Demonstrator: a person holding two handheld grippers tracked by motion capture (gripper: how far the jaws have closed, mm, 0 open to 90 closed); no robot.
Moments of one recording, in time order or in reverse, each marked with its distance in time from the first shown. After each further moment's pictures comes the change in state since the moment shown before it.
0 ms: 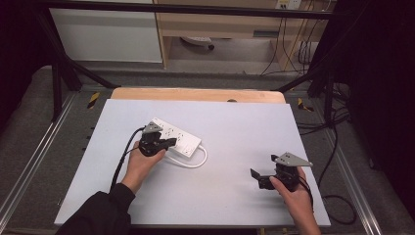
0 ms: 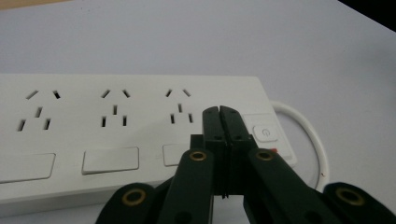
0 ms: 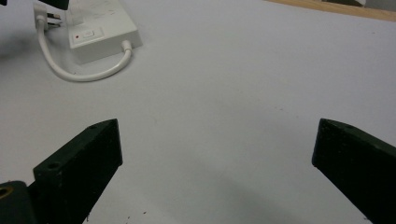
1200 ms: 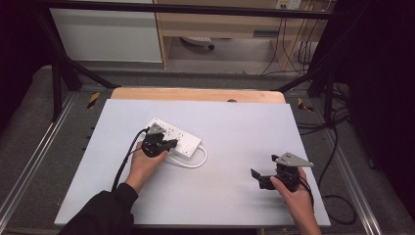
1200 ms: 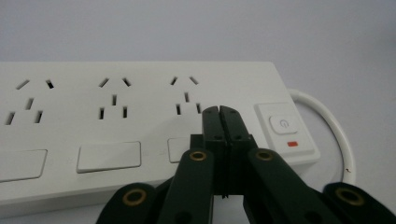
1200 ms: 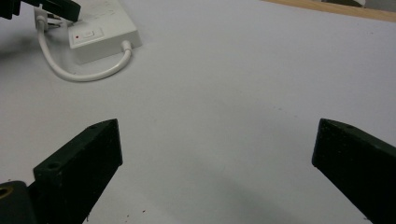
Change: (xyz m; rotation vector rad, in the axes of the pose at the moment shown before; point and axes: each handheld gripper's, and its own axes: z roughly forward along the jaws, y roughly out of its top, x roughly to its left) left arm 0.002 -0.006 0.013 0.038 0.024 0.017; right arm -0.001 0.000 -0.001 -0.001 0.001 -0.001
